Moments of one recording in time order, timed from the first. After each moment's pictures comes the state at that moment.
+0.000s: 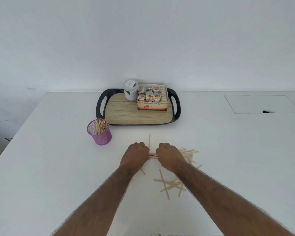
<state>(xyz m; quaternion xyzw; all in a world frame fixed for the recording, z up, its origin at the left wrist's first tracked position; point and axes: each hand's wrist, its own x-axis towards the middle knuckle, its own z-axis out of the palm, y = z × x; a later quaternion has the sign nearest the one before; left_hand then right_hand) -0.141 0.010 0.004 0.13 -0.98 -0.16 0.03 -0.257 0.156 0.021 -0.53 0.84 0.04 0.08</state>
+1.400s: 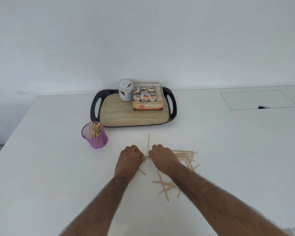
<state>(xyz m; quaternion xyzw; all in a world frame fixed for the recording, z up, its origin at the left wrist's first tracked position) -0.125 0.010 -0.010 0.20 -0.95 -0.21 0.09 -0.243 0.148 0.025 -0.56 0.83 0.03 0.04</state>
